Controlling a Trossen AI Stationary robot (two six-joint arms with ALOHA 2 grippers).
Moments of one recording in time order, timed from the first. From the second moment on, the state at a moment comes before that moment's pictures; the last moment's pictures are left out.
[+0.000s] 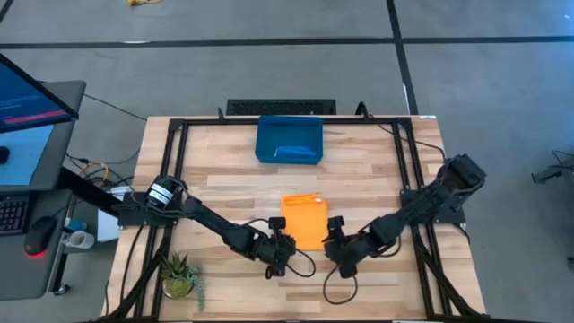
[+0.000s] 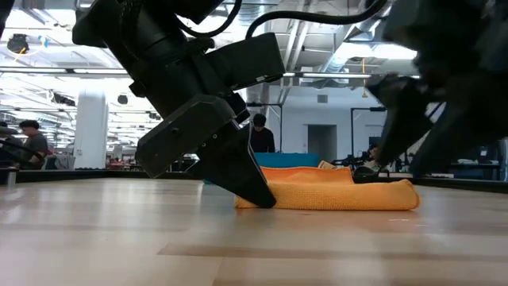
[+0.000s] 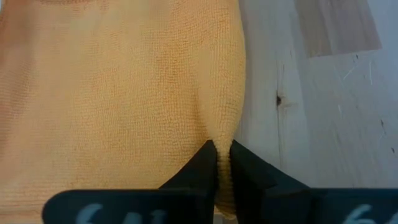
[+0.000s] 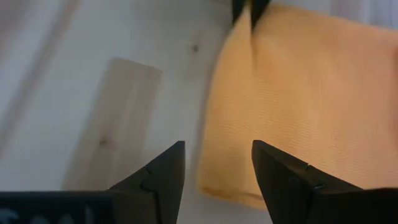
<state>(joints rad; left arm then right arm) -0.41 2.07 1.18 -0.14 -0.42 -0.23 0.58 1.65 0.82 -0.18 0.34 0.14</state>
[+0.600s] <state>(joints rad) -0.40 2.03 1.18 -0.15 -0.32 -0.35 0.51 1.81 0.88 -0.23 0.25 0.28</state>
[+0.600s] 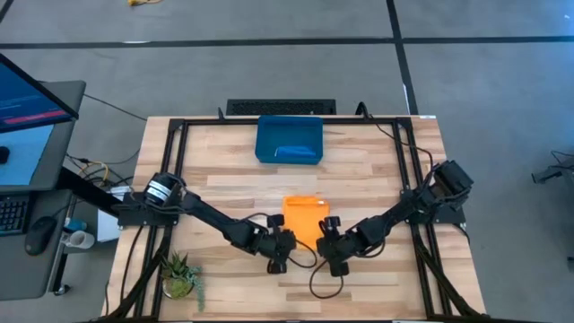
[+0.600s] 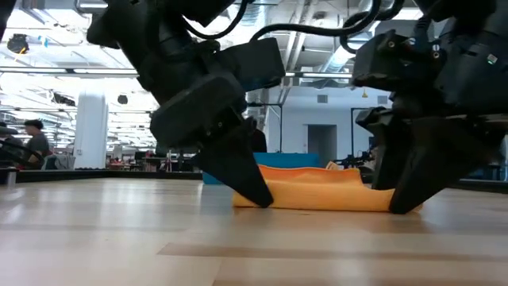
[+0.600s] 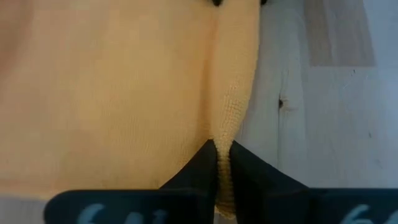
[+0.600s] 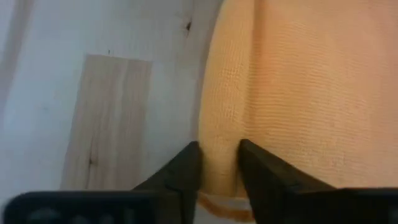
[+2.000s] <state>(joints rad) -0.43 1.99 1.18 -0.09 0.11 -0.48 0.42 1.92 0.89 0.04 -0.49 0.46</state>
